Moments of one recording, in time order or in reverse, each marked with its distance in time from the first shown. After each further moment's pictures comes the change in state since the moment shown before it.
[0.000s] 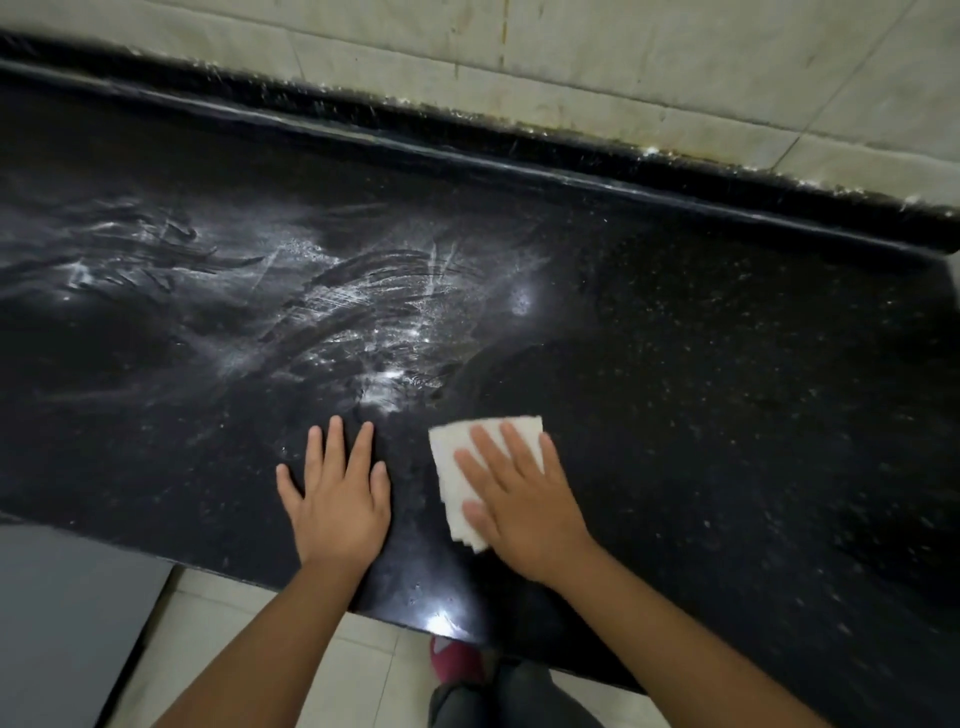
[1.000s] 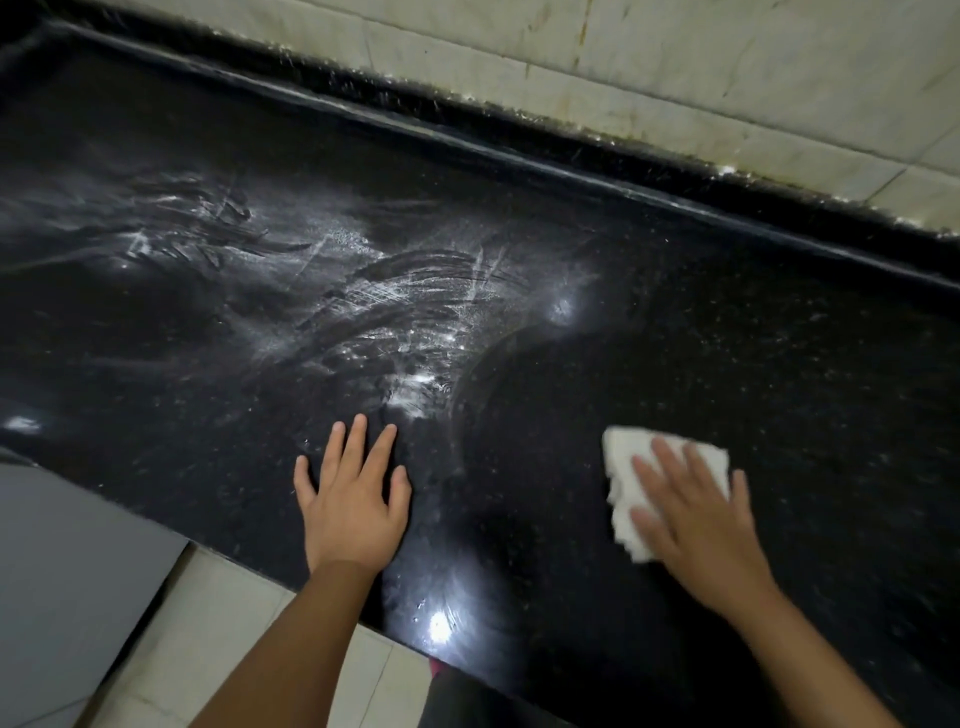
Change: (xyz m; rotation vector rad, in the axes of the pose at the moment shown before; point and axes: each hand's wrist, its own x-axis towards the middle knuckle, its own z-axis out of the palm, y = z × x) left_hand 0.002 0.001 0.008 -0.024 0.104 -0.043; right_hand -0.028 0.110 -0.023 -0.093 -0.005 0.195
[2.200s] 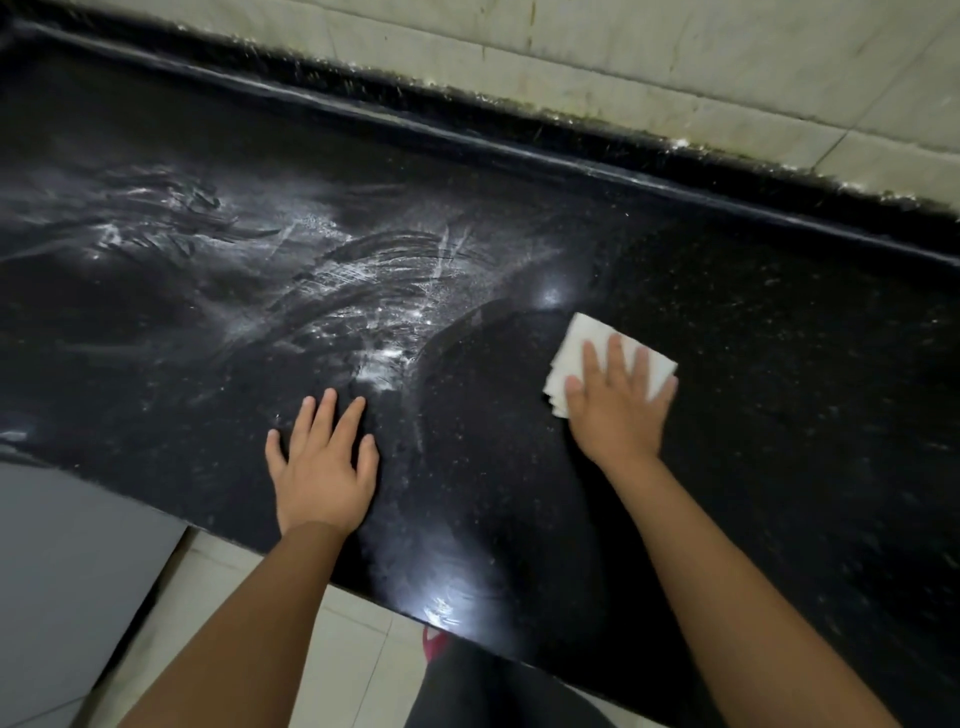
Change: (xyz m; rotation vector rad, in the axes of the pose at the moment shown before) left_hand -0.001 0.004 -0.004 0.029 -0.016 -0.007; right_hand 0.057 -0.035 -0.021 0.211 -0.023 0.284
